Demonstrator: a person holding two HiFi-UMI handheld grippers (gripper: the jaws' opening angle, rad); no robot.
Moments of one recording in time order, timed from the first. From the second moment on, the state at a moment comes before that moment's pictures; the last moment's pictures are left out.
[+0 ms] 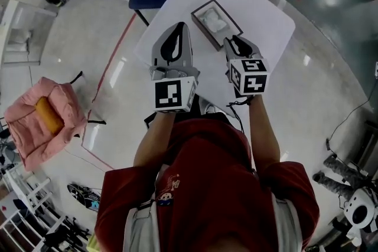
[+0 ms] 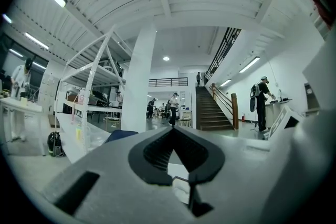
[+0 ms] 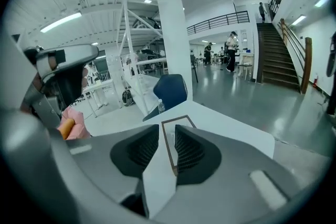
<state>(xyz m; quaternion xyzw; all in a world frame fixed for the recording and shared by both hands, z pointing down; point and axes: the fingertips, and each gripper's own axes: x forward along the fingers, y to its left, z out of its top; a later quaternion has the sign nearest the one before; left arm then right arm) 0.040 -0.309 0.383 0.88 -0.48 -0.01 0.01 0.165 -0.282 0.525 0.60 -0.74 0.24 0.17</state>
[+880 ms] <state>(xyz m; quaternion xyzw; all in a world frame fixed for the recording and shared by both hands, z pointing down) 0.024 -0.229 0.352 0.87 -0.50 -0.04 -0.01 0.151 -0.202 0.412 0.62 -0.78 0.09 0.08</state>
